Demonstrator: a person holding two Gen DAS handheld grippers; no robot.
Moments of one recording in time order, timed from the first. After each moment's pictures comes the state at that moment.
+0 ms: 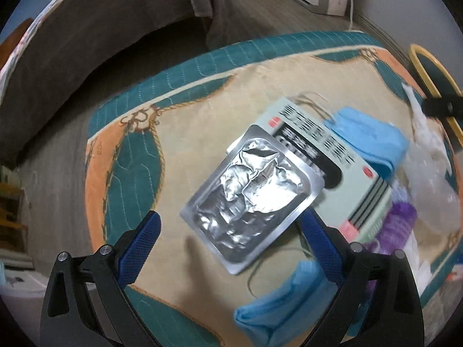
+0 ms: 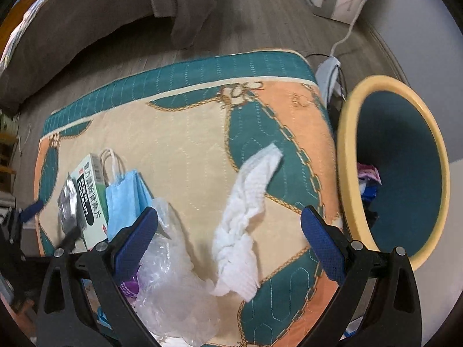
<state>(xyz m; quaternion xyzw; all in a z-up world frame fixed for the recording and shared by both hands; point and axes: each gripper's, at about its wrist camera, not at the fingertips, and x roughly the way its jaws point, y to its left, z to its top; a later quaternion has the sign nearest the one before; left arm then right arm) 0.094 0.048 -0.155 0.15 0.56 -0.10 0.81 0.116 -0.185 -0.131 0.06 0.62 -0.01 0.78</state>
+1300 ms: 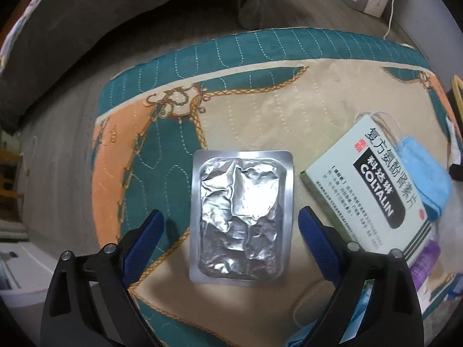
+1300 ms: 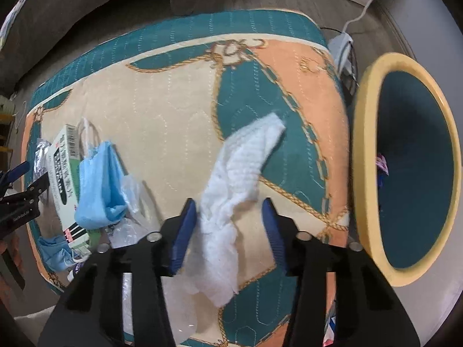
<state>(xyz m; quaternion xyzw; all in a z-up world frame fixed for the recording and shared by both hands) 0.171 0.077 -0.184 0.10 0.62 -0.05 0.78 0.121 -0.196 -0.177 0.05 0.68 0.01 0.73</state>
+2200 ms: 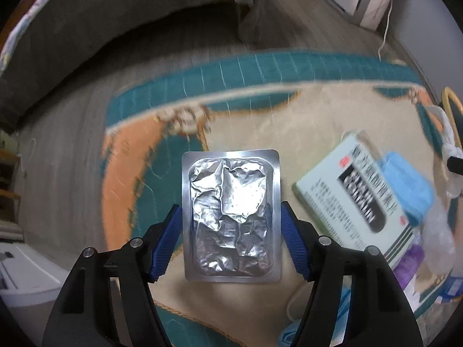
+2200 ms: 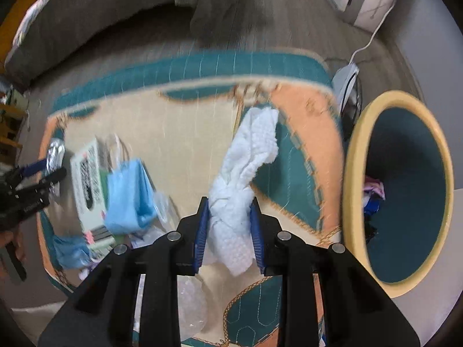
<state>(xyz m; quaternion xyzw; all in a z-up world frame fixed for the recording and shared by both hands) 0.158 0.077 -0.150 0.09 0.59 -0.06 0.80 0.122 -0.187 -0.129 0.04 0.63 0.04 0.78</state>
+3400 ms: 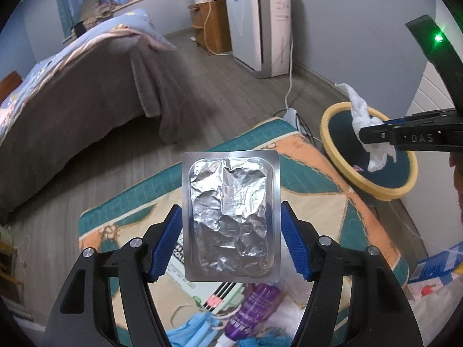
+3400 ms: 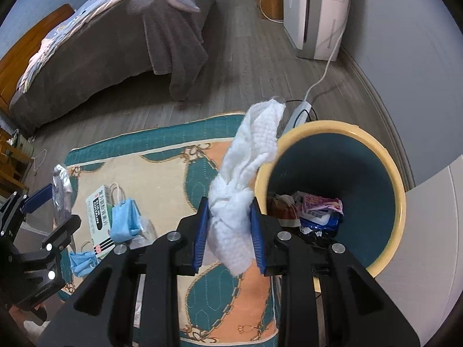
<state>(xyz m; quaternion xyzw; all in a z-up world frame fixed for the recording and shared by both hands) 0.069 -0.078 -0.043 0.16 0.42 -0.21 0.87 0.077 -0.277 -0.051 0.08 0.53 0.00 0.84</state>
